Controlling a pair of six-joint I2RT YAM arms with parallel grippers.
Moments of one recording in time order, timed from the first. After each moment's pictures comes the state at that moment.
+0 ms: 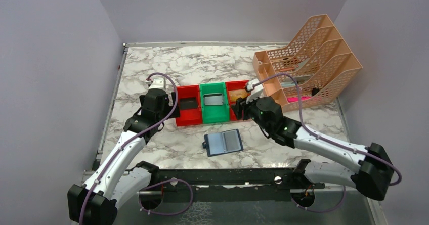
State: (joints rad) left arm -0.36 0.89 0.71 -0.49 -0.32 -0.31; right arm 0.89 1.17 0.70 0.22 0.31 0.06
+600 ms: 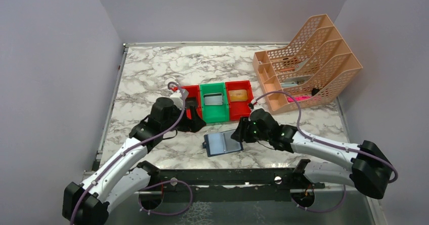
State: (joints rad) left arm -0.45 0.83 0.60 -0.32 0.30 -0.45; right arm 0.89 1.09 0.54 -0.13 0.02 0.79
